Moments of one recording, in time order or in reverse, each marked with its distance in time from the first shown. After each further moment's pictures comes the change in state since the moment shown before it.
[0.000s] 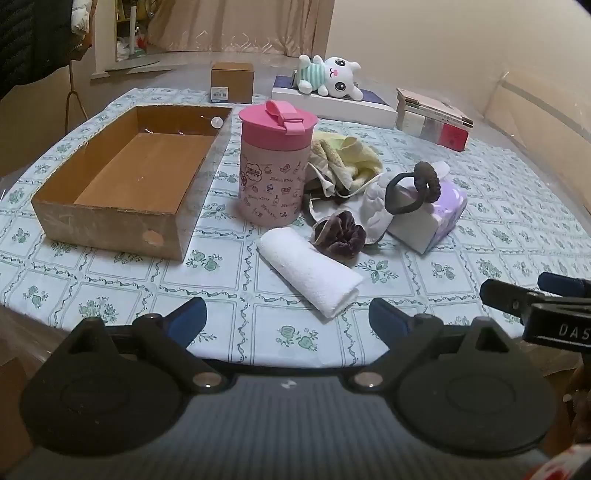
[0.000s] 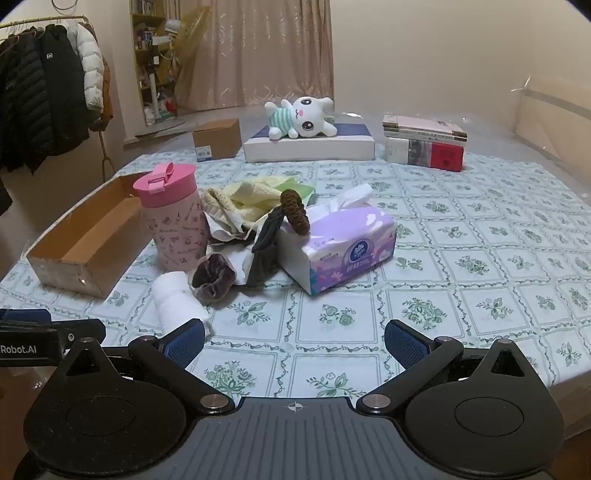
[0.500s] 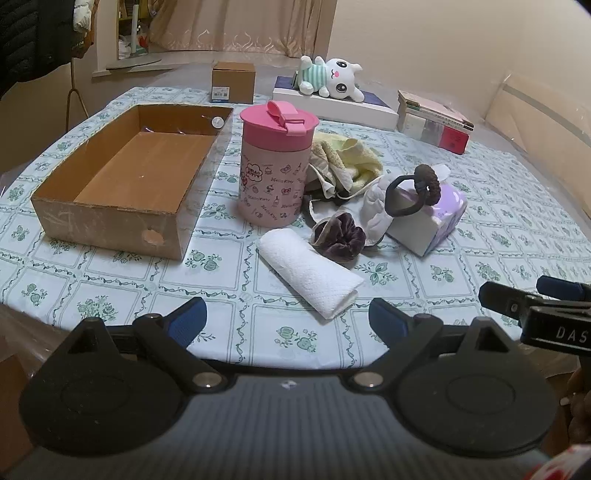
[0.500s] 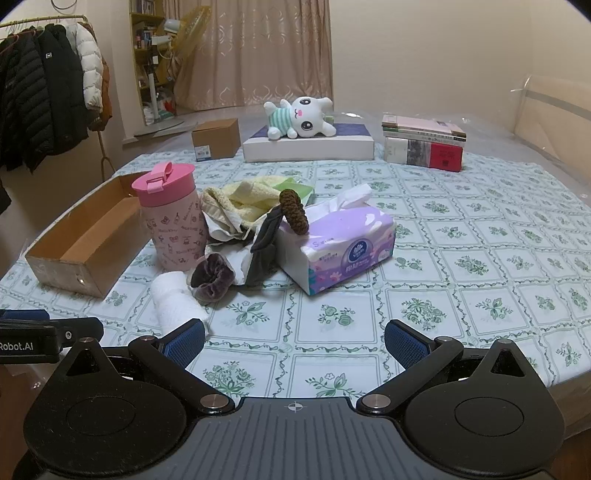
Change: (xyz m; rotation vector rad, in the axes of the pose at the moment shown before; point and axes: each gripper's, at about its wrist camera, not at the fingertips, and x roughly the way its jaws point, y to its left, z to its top) left arm 0.000 0.001 -0.001 -0.005 -0.002 0.002; right arm 0.000 -0.001 0.000 -0.001 0.000 -0.004
